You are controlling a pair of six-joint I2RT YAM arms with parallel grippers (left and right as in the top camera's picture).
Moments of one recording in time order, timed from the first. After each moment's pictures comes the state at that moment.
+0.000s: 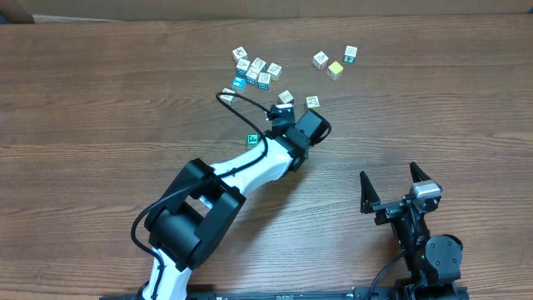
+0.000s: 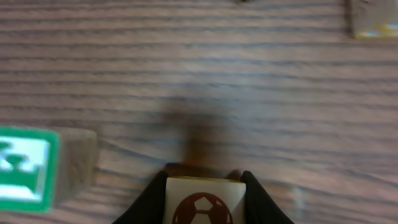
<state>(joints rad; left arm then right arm) -0.73 2.07 1.33 -0.44 -0.40 -0.81 0.13 0.01 0.02 -0.03 -0.06 0.04</state>
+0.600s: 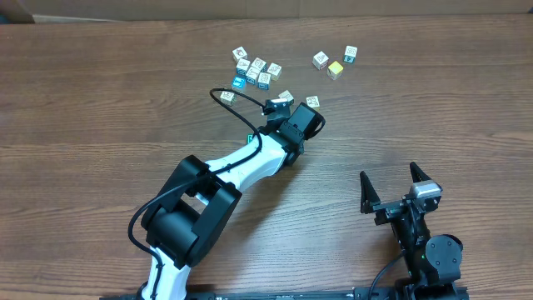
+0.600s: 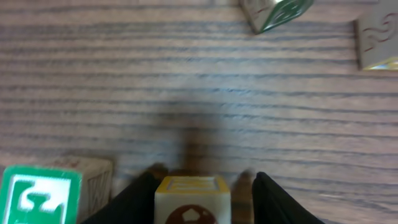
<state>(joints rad) -0.71 2.07 1.33 -0.40 -0.39 -0.77 0.13 0.01 0.02 -0.03 -0.06 0.04</state>
